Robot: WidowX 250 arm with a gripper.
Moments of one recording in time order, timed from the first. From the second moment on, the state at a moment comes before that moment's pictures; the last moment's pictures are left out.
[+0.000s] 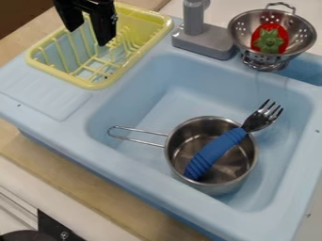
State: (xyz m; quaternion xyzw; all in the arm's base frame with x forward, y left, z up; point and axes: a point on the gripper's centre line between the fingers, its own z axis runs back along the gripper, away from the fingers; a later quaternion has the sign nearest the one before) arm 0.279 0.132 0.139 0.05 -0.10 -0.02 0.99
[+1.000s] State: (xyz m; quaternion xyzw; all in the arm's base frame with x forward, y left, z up) arm 0.254 0.083 0.160 0.02 -0.10 -0.04 0.99
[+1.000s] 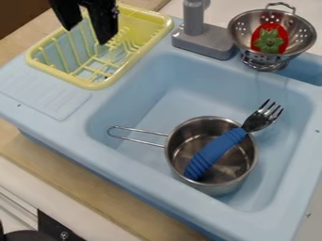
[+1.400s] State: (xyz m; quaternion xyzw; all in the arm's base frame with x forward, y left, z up) arm 0.240 0.010 0.129 0.00 -0.08 -0.19 0.98
